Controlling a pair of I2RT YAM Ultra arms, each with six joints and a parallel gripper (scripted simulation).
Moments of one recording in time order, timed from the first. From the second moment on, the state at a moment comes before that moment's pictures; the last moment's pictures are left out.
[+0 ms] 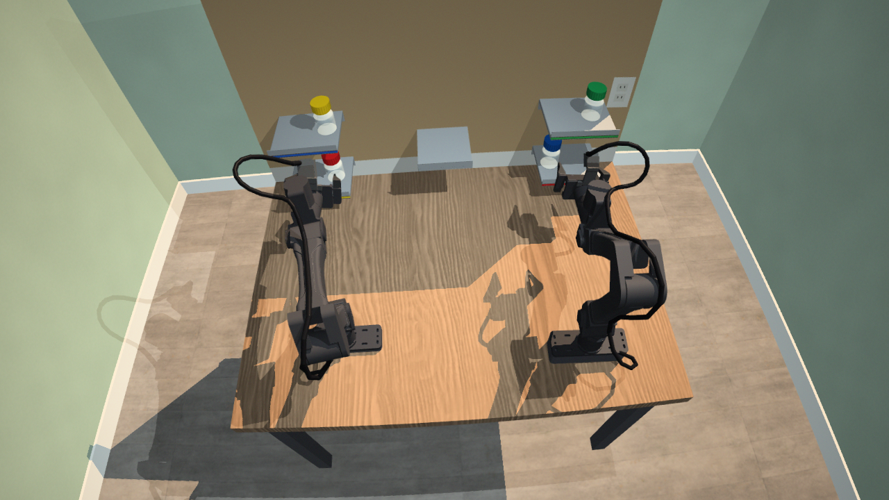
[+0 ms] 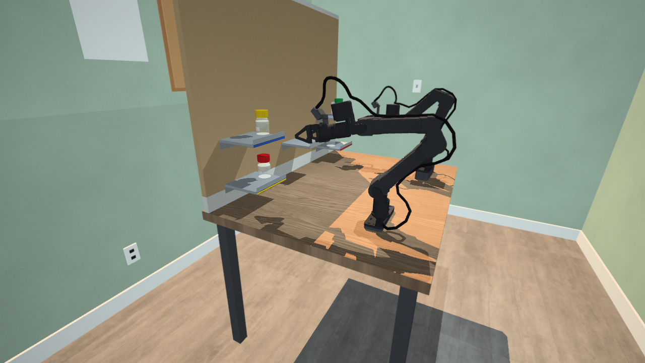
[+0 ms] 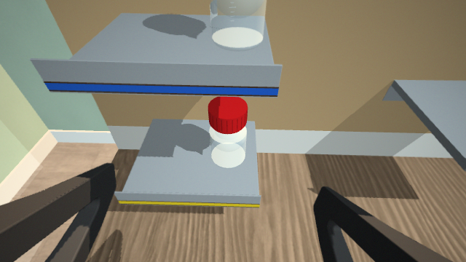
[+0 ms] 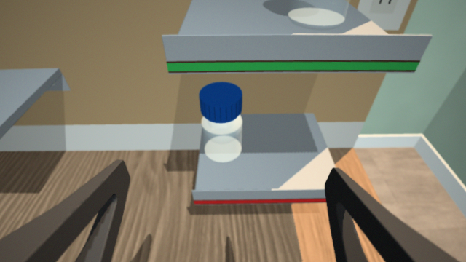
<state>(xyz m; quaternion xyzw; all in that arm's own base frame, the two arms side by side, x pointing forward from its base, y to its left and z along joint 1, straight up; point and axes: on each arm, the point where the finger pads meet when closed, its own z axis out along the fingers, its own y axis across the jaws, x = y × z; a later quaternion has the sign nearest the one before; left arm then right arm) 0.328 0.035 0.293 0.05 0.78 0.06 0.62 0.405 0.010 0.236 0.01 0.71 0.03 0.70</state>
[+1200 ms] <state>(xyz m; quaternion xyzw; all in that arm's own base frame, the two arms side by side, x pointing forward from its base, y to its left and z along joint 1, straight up) 0.325 0.038 0.242 0.05 0.77 0.06 0.63 0.406 0.021 0.213 -0.01 0.70 0.04 0.71</state>
